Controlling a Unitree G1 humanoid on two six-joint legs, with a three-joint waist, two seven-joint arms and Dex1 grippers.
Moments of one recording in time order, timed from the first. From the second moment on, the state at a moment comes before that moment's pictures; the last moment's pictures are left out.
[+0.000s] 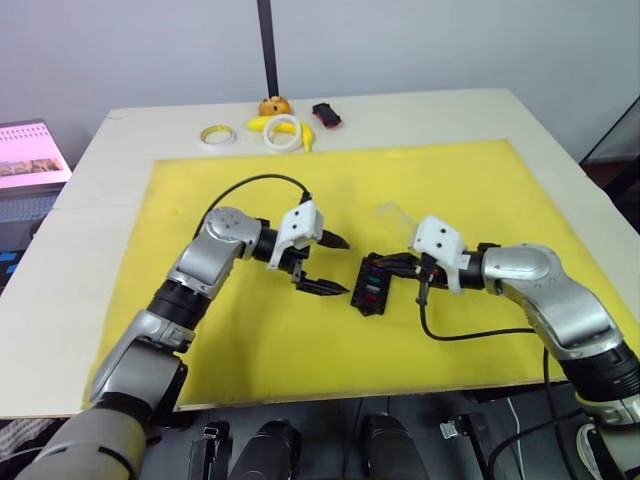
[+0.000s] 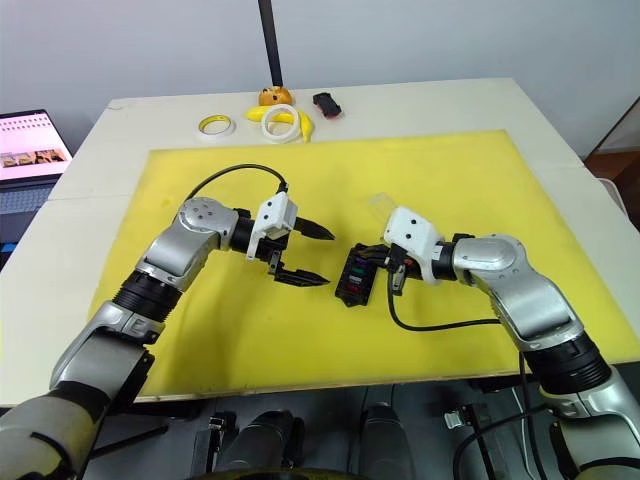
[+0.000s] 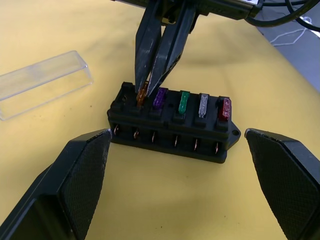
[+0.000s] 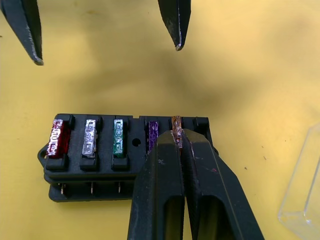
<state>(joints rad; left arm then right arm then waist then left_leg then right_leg) -0.82 0.42 -0.34 0.34 -0.25 0.19 -1.33 -0.44 -0.82 0.18 -0.24 0.31 0.50 0.92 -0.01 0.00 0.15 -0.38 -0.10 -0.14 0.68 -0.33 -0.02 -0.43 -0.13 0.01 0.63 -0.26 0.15</state>
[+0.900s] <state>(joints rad) -0.82 0.41 -0.33 0.33 -0.24 0.22 -1.32 -0.49 -0.78 0.17 -0.16 0.25 0.48 0.99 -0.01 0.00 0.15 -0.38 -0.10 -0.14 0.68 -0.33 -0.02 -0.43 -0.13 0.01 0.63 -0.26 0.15</state>
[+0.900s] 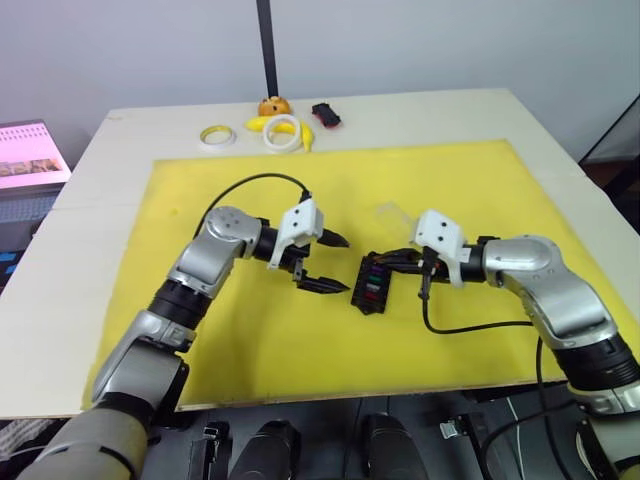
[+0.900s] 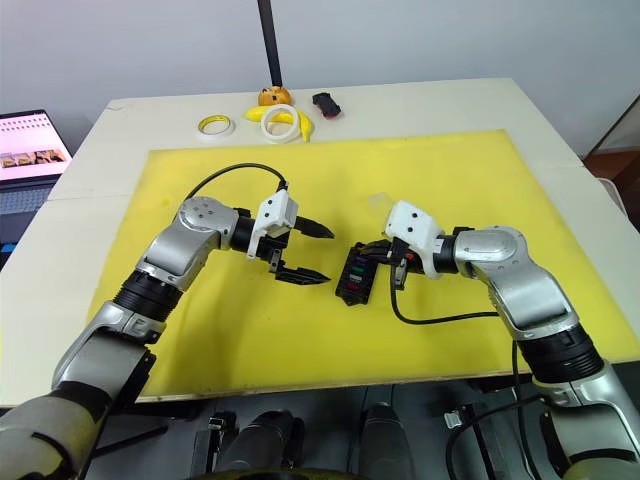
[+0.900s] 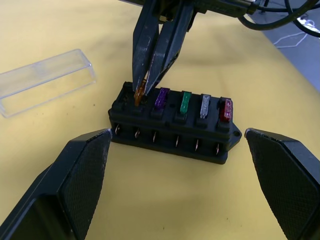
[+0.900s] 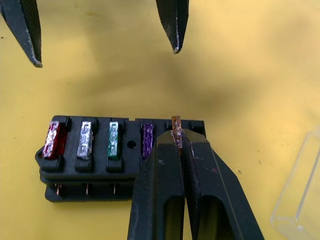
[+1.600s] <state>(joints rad) -0.82 0.39 -0.33 0.33 -0.23 0.21 -1.32 -0.49 -0.78 0.17 -0.16 0.22 0.47 1.02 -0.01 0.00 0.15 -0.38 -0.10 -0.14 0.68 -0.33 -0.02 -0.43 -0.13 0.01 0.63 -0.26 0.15</state>
